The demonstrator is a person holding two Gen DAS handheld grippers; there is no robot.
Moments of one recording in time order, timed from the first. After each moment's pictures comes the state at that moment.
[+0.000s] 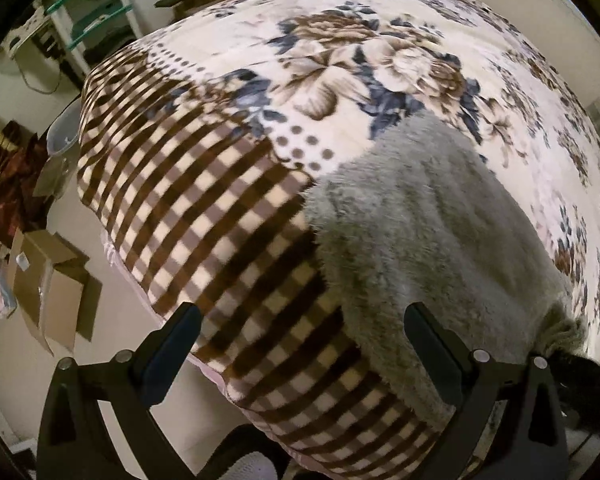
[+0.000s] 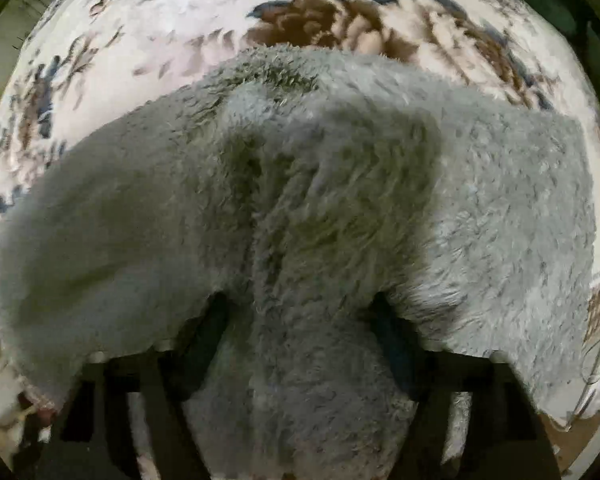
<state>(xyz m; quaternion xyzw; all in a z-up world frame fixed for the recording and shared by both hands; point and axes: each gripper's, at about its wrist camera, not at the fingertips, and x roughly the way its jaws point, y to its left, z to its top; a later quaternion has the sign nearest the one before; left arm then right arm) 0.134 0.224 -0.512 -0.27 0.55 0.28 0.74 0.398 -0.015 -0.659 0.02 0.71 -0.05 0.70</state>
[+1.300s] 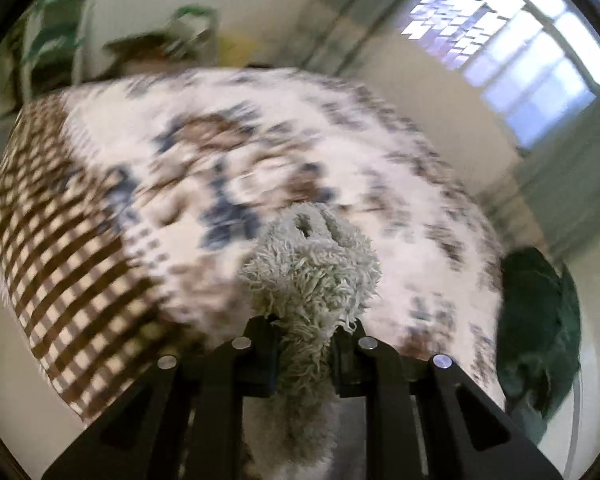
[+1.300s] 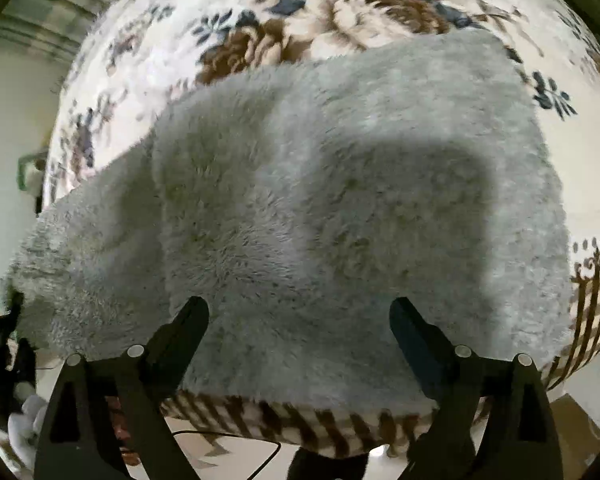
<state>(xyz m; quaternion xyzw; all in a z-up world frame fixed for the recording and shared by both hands) 0.169 0.169 -0.411 -0.35 0.33 0.14 0.87 0.328 -0.164 -0.612 0.18 0.69 0.03 0.70</state>
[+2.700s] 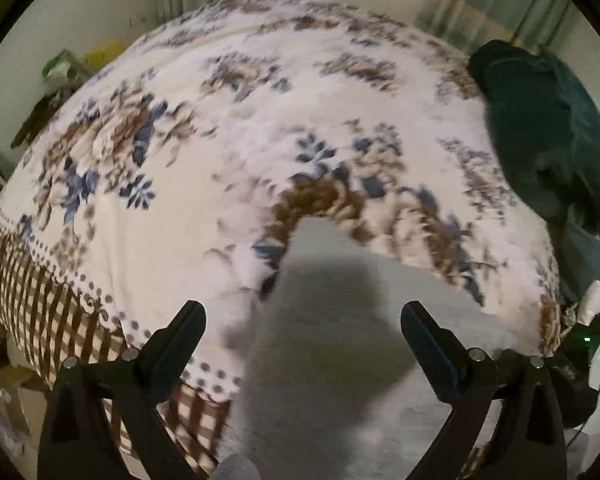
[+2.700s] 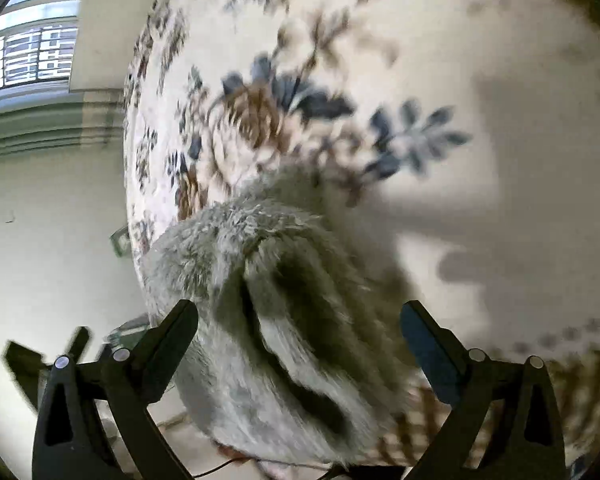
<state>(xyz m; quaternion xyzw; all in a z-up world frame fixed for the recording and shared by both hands) 0.286 -0.073 -0.431 -0.12 0.53 0.07 0.84 0.377 -0.417 -0.663 0.41 0.65 0.12 0.63</state>
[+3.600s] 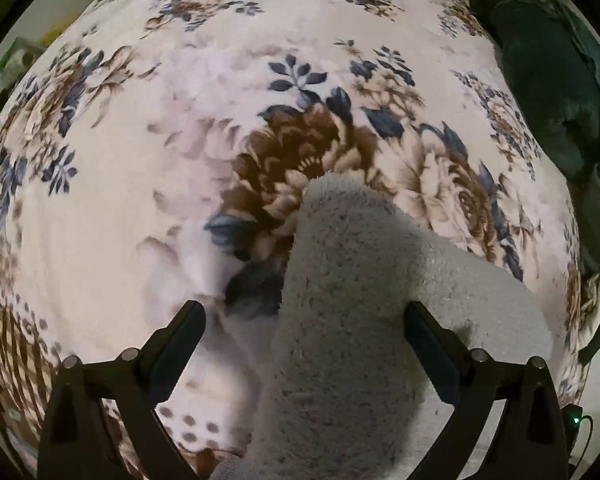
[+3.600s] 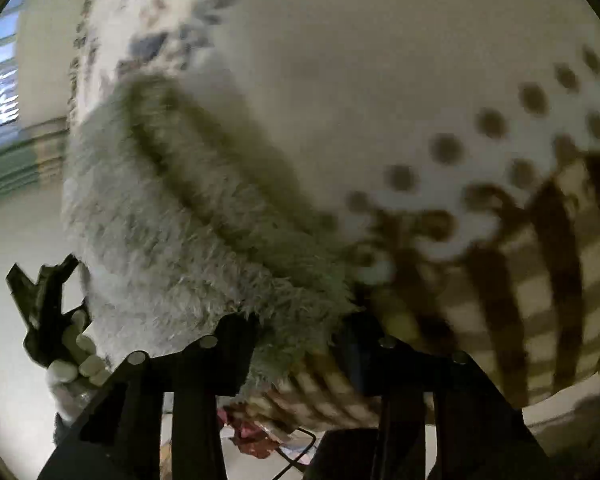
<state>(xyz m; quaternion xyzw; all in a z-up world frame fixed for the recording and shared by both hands) 0.342 -0.084 -0.517 -0.11 0.60 0.02 0.79 0.270 -0.432 -0.729 0.45 0.68 0.02 0.57</state>
